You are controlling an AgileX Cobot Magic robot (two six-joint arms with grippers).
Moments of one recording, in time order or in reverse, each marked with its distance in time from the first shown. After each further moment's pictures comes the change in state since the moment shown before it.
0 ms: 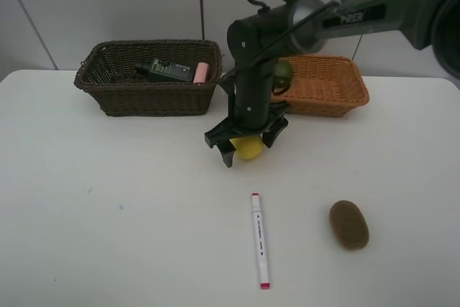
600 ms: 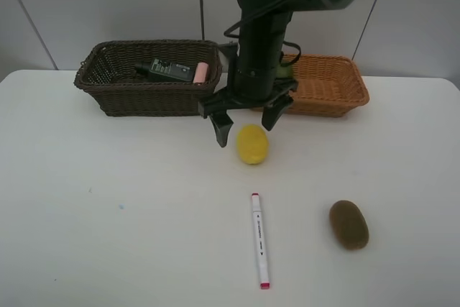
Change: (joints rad) left arm 0.000 0.000 0.000 0.000 0.000 0.000; right arm 0.002 -0.150 -0.028 0.080 0.154 -0.002
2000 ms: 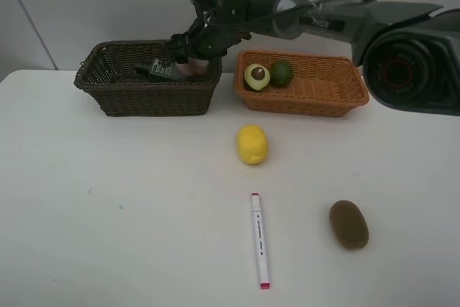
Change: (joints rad) left arm 0.000 0.000 0.000 0.000 0.000 0.000; right arm -0.058 0.349 -0.452 0.110 -0.733 -0.177
